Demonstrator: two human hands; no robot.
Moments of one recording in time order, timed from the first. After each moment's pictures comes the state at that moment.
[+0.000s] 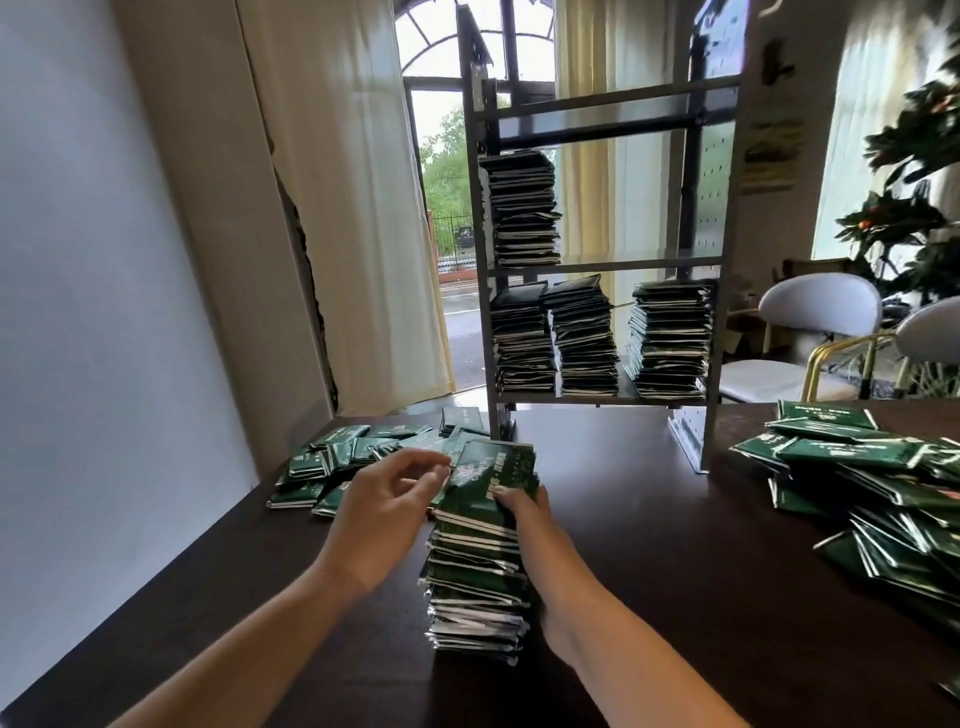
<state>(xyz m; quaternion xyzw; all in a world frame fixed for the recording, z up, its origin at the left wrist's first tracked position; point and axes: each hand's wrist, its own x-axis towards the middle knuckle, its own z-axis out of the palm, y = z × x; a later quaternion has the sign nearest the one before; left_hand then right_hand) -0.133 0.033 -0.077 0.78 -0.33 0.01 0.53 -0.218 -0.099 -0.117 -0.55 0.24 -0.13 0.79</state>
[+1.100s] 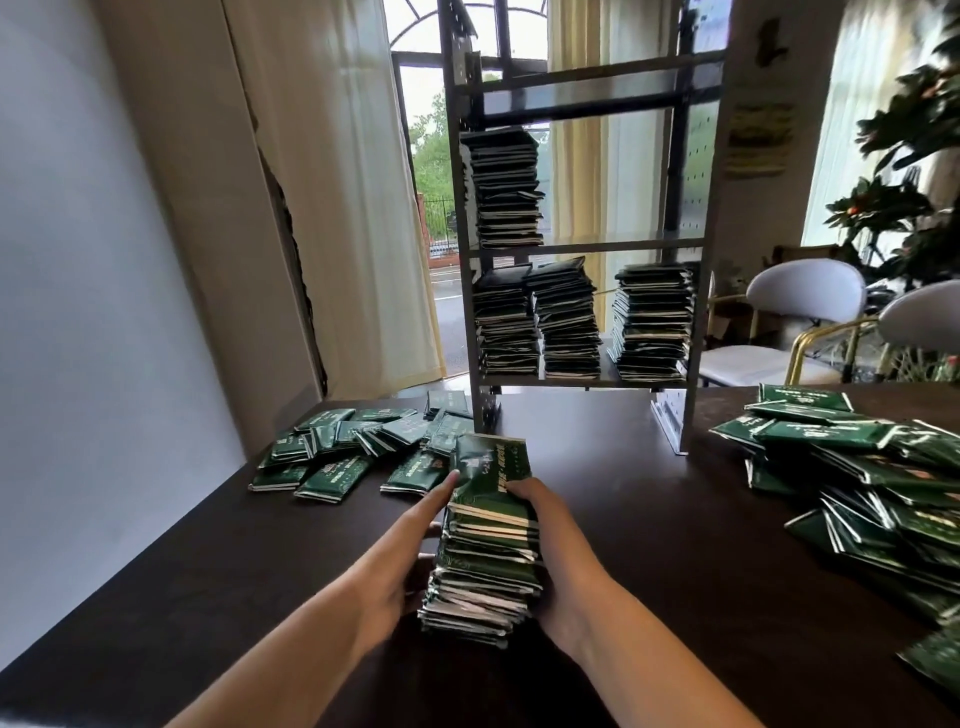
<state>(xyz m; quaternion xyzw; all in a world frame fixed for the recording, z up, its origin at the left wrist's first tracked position) -0.144 0.010 -0.130 0.65 -0.11 -0.38 0.65 -0.256 -0.106 -0.111 -0.45 0.24 -0.09 0.86</state>
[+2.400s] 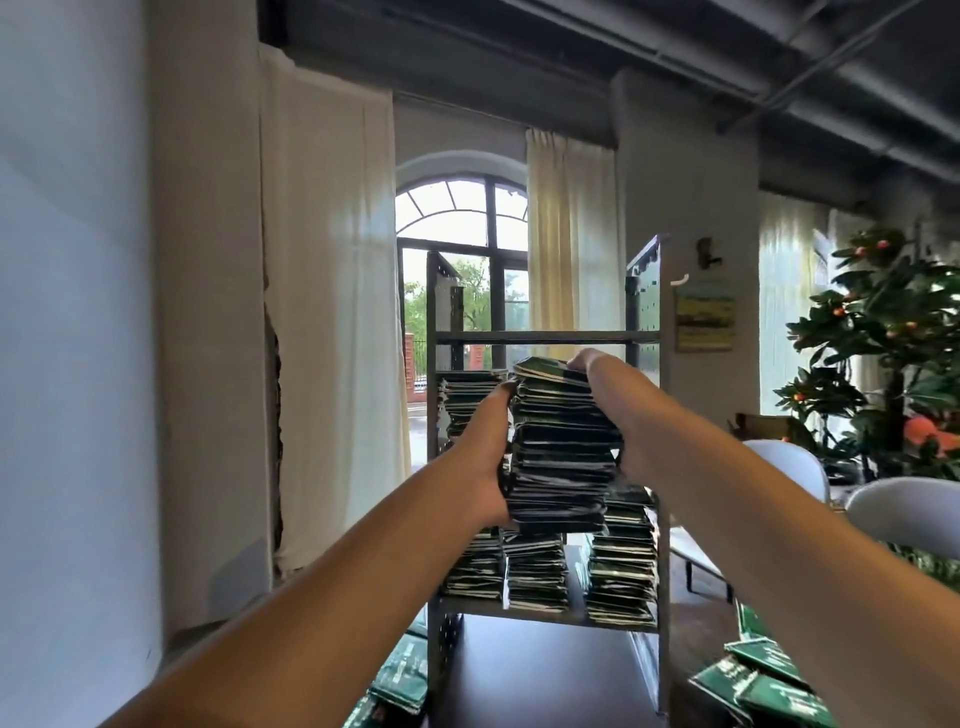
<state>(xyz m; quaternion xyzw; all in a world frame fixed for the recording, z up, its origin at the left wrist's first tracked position) -0.142 -0.152 0.154 0.50 -0.27 -0.44 0.69 -0.246 -0.228 0.195 -0.68 0.24 -0.26 0.65</state>
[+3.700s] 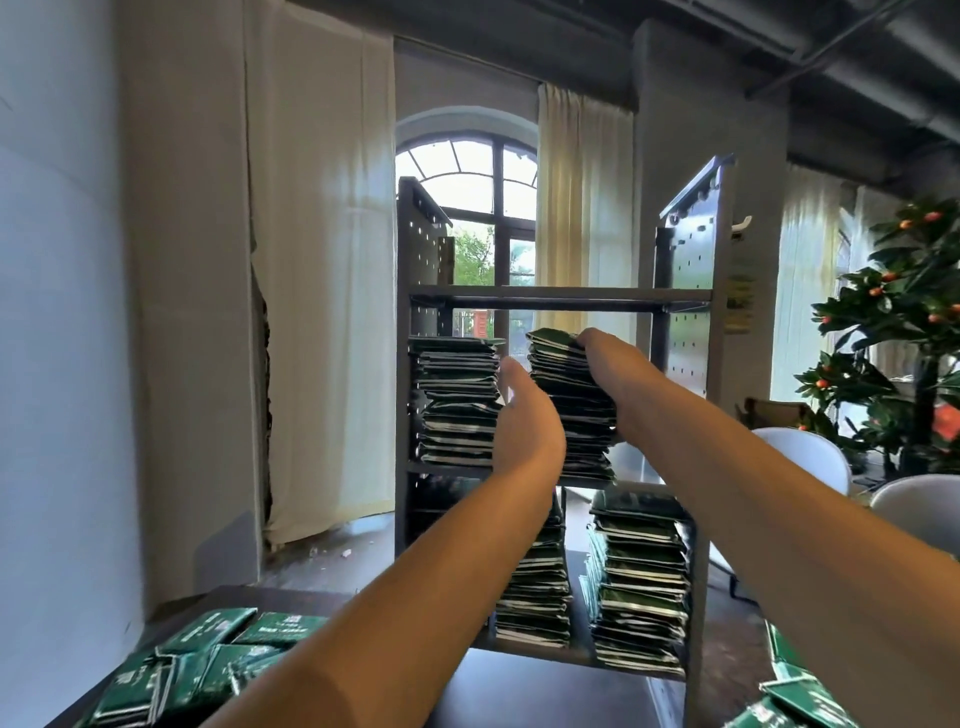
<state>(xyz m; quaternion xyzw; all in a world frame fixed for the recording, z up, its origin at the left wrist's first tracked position) -0.106 -0.253 0.133 0.64 -0.19 -0.13 0.74 -0.128 -0.333 0.185 -0.72 0.24 -0.32 0.57</state>
